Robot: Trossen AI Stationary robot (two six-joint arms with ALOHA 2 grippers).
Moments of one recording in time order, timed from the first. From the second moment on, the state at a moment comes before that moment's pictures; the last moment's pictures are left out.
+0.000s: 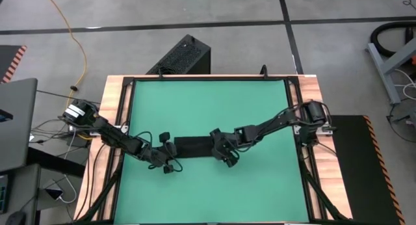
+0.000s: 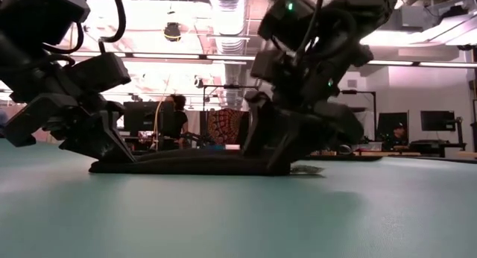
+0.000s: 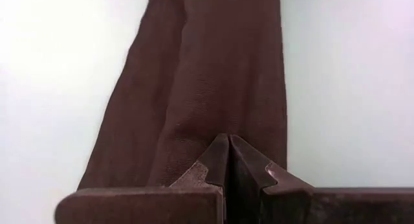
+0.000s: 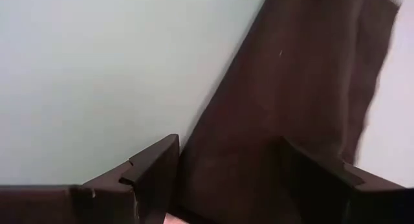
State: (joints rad) left arm -0.43 1.50 0.36 0.32 -0.51 -0.35; right arm 0.13 1.84 1.01 -0.03 0.00 -0.50
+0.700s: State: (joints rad) left arm -0.43 1.50 0.36 0.28 -0.50 -0.36; right arm 0.11 1.74 0.68 0.33 0.08 -0.43
